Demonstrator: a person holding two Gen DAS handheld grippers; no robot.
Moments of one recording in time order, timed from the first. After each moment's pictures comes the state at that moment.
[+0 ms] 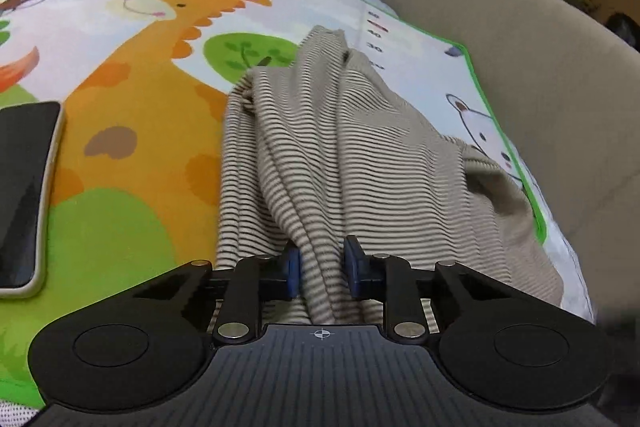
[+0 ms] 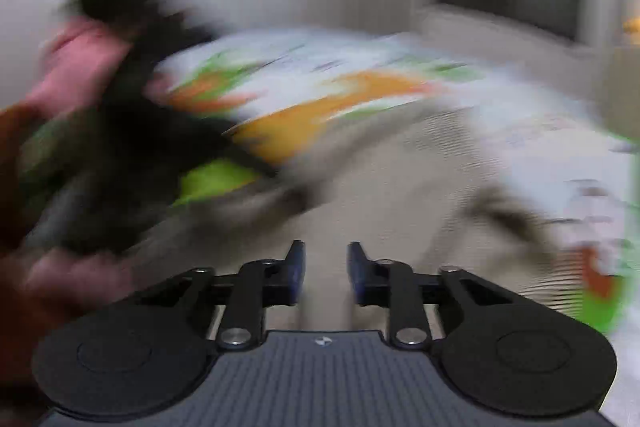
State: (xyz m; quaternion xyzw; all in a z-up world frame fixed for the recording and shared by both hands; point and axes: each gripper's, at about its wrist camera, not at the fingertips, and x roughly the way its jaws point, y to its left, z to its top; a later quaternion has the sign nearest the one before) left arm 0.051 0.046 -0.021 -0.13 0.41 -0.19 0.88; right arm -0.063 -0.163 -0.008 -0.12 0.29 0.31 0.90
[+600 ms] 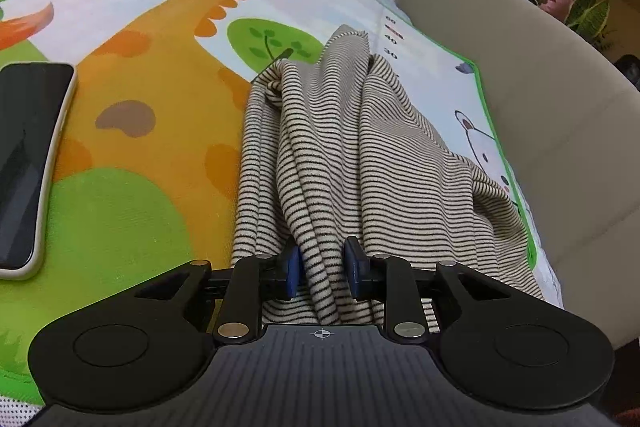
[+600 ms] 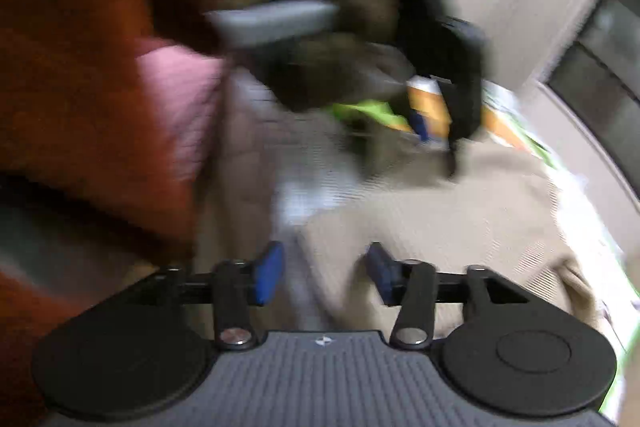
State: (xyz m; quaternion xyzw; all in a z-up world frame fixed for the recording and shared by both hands) left arm 0.061 0.062 -0.023 -0.18 0.42 -0.19 0.87; right arm -0.127 -0.120 -0.047 -0.32 0.24 0.35 0.84
